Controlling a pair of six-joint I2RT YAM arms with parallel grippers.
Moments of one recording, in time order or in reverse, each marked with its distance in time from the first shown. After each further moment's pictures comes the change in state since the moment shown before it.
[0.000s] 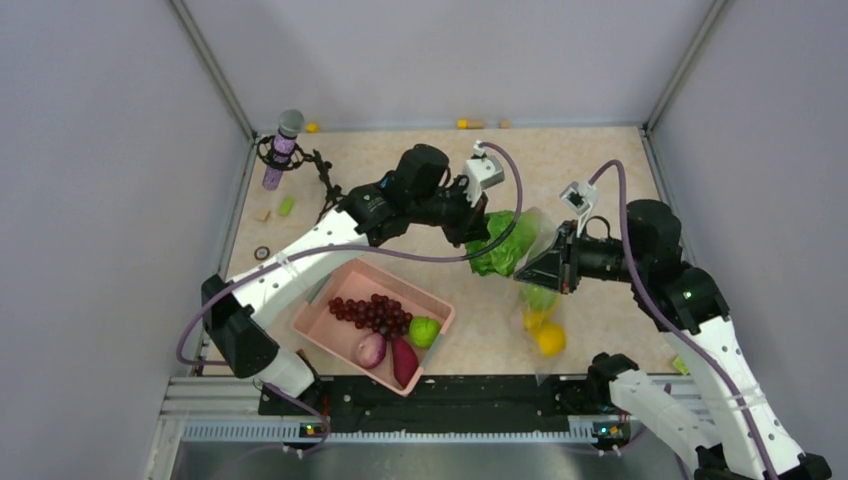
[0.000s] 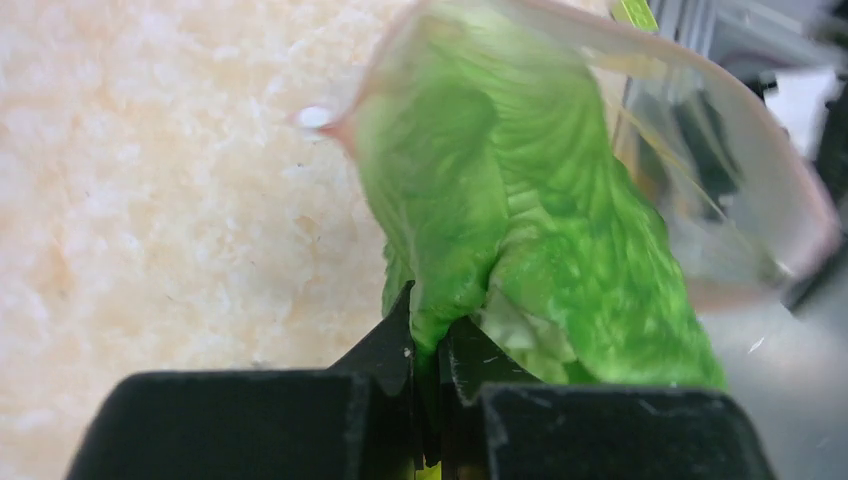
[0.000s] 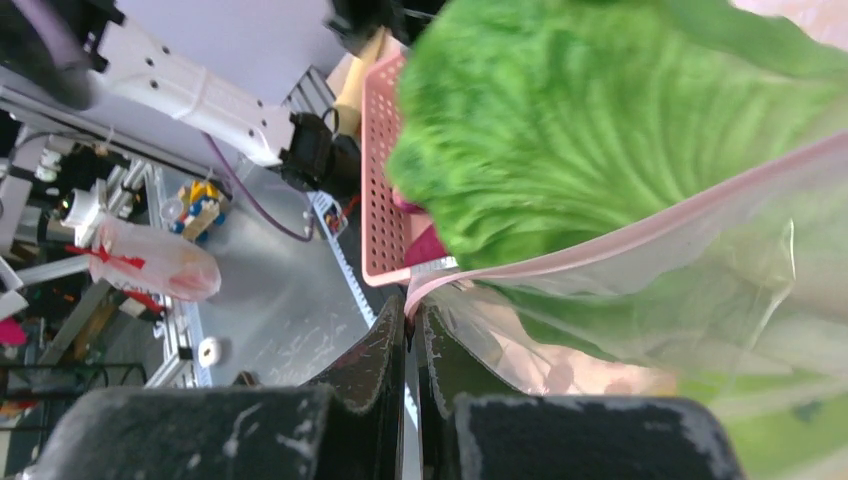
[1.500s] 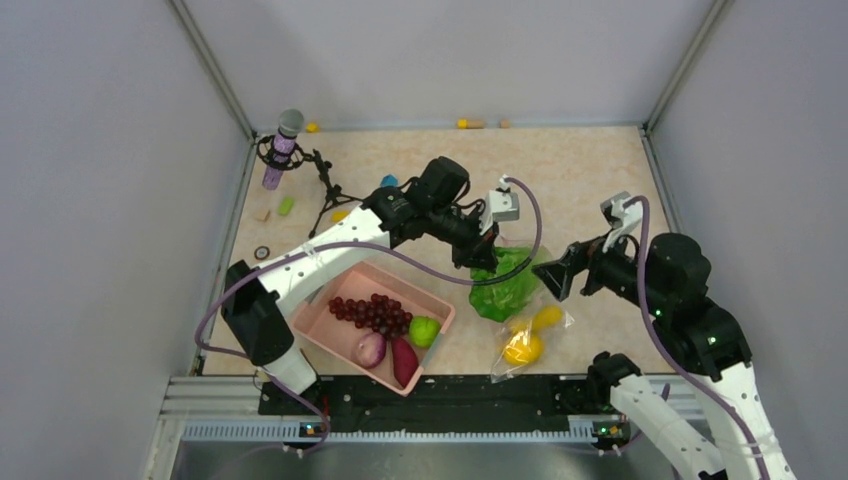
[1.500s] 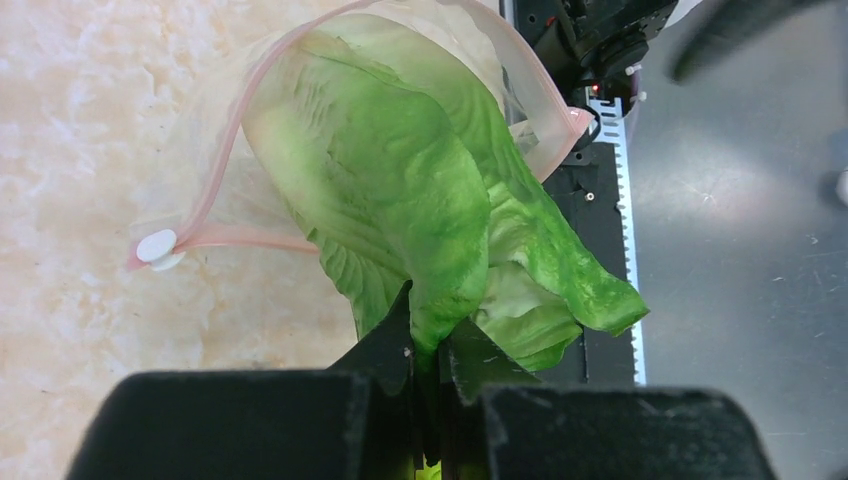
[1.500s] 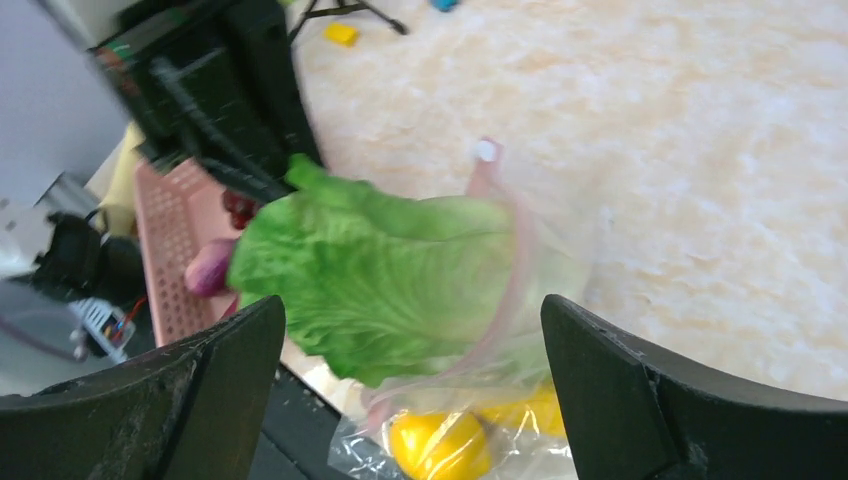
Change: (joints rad) left arm -0.033 0.125 0.020 -0.092 0.229 0.130; right arm 0.000 -0.212 -0.066 0.011 0.452 -0.106
